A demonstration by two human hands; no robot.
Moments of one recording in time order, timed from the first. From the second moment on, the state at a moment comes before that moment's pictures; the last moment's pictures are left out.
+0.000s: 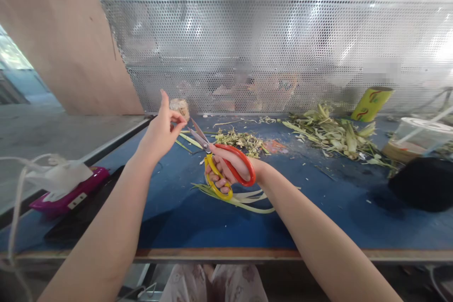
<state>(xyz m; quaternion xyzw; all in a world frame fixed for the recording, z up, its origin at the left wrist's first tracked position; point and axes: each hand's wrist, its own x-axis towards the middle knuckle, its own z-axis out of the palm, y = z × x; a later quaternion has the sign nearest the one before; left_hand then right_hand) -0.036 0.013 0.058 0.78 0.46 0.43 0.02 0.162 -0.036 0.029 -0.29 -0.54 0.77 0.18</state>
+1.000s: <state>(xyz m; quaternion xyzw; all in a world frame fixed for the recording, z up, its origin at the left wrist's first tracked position) -0.028 0.016 0.054 0.71 0.41 0.47 0.34 0.162 -0.031 0.028 -0.27 -0.52 0.77 0.24</state>
